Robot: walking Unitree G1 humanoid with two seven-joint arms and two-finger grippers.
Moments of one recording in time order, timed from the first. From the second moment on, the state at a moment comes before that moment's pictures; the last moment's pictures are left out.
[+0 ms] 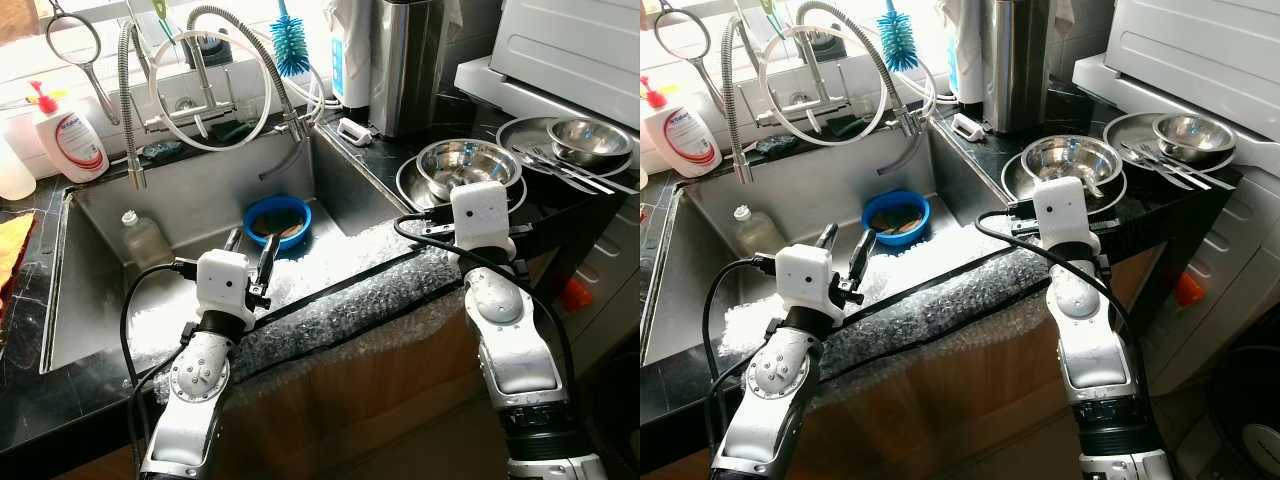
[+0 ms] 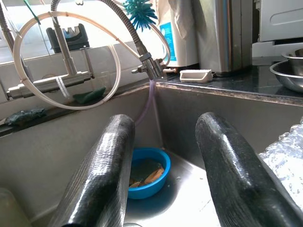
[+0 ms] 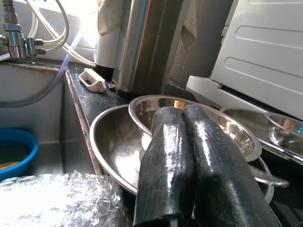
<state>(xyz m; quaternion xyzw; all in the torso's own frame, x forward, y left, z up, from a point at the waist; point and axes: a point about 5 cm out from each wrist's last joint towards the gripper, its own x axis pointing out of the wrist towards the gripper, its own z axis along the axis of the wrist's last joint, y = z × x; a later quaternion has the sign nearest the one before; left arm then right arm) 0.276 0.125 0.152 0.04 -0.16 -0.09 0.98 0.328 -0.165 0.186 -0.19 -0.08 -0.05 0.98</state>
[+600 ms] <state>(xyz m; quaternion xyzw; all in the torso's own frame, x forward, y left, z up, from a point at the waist) 0.276 0.125 0.152 0.04 -0.16 -0.09 0.98 0.330 -0.157 0.199 -0.17 -0.14 -0.05 0.98</state>
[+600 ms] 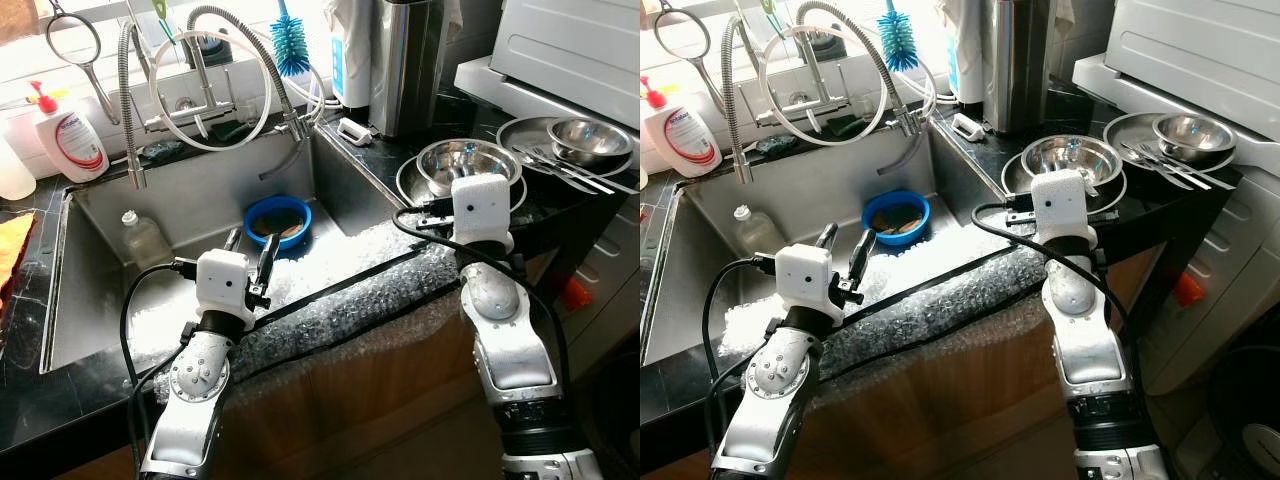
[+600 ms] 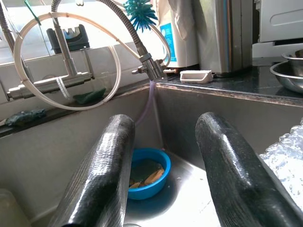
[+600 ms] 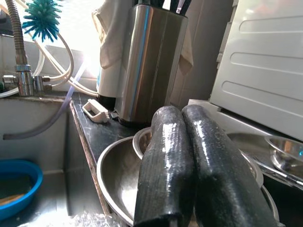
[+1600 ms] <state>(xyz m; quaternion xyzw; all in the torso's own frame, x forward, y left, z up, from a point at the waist) 0.280 0.128 0.157 0.04 -0.17 -0.07 0.98 0.335 -0.074 0.213 -0.13 -0.18 0.29 0.93</state>
